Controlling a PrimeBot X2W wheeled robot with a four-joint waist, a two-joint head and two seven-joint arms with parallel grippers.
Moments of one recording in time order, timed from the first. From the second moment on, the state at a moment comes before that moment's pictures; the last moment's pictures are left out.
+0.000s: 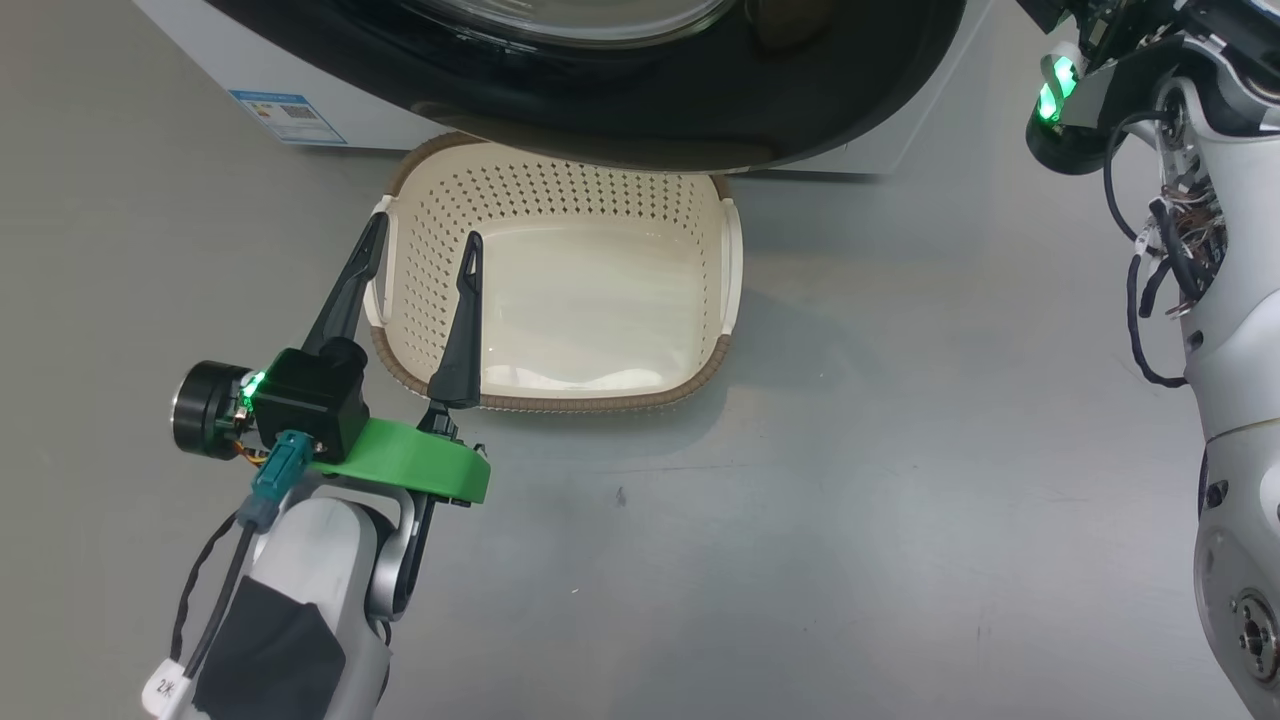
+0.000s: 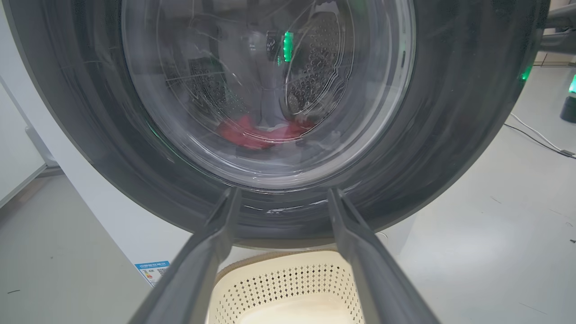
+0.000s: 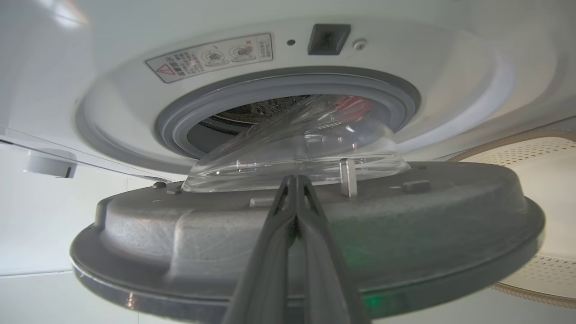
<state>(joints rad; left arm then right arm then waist) -0.41 0.03 -0.31 0.20 -0.25 0.05 -0.25 -1.11 -0.14 0.07 0.78 1.62 0.12 0.74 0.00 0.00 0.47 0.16</state>
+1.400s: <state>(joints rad) -0.31 0.03 -0.34 0.28 -0.24 0.03 -0.25 -0.76 -0.07 0.18 0.61 1.67 0.12 0.80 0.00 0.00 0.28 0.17</state>
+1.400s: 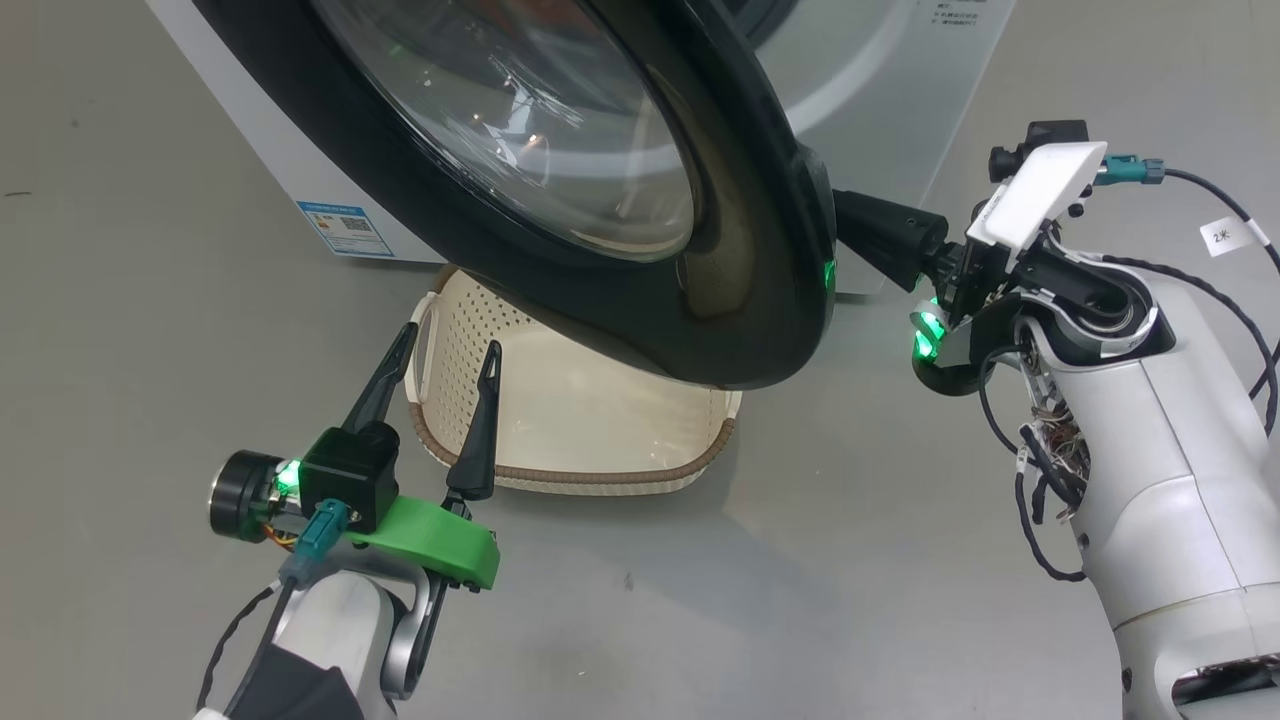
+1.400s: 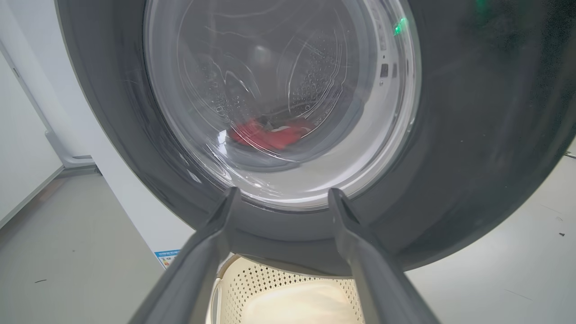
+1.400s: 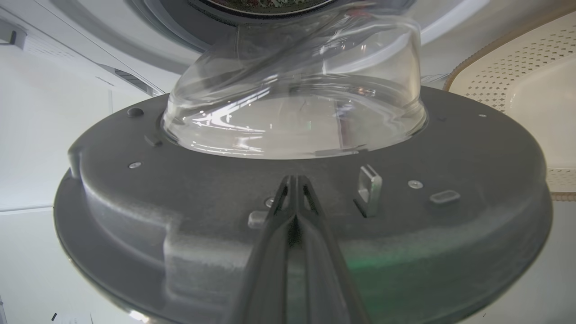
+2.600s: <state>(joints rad) -0.23 0.03 -0.36 0.30 -0.27 0.04 -0.25 -0.58 -0.07 0.47 0.48 1.86 0.12 0.79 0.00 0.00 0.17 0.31</state>
